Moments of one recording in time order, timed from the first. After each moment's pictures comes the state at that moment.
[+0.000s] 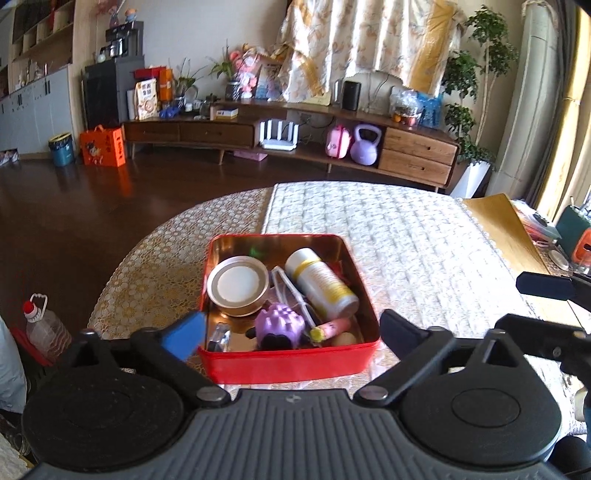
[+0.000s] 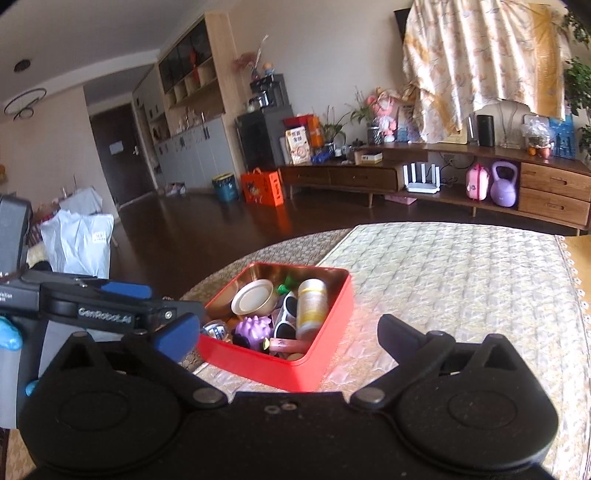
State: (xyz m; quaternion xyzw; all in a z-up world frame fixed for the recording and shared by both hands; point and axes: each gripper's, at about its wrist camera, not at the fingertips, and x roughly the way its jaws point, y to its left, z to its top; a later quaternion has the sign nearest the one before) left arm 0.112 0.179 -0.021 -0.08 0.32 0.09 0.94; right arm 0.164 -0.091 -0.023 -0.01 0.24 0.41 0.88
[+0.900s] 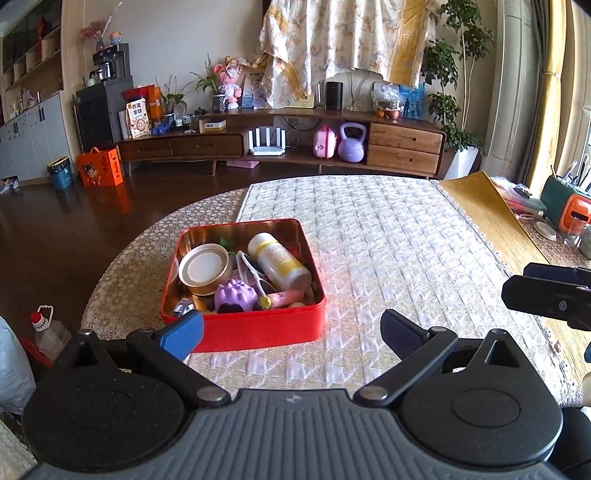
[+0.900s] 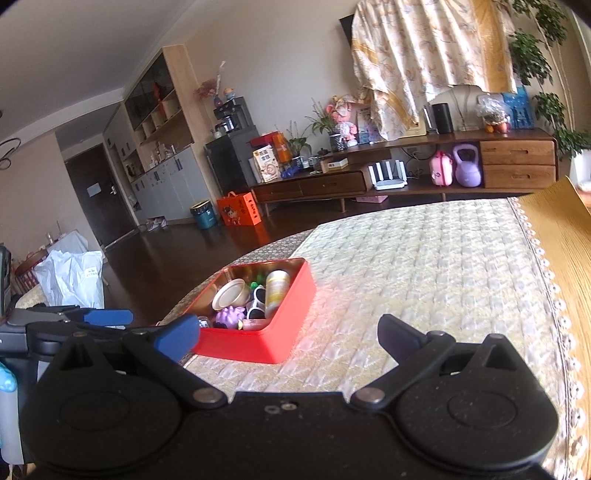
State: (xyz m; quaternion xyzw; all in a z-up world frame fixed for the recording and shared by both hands) left arm 0.080 0.102 -0.022 -0.03 0.32 0.09 0.94; right arm 0.149 -0.164 -0.041 0.07 0.25 0.37 0.89
